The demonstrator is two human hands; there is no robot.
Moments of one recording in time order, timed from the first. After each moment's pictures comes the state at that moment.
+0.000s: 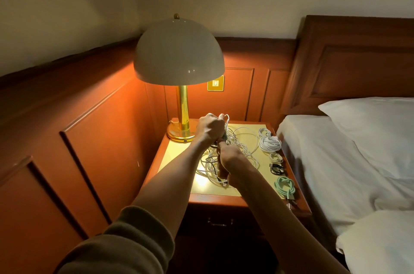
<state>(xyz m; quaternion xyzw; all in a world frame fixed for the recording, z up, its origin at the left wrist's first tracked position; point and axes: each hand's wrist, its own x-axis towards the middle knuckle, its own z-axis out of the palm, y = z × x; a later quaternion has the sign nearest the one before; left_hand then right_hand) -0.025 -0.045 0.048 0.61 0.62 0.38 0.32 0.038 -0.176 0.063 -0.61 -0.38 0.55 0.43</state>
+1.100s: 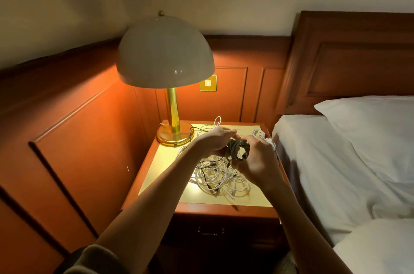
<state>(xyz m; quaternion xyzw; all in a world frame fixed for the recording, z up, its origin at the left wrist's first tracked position) 0.014 -0.063 0.060 0.62 0.51 0.23 0.55 0.142 -0.145 0.034 -0.65 -0.67 0.09 0.34</state>
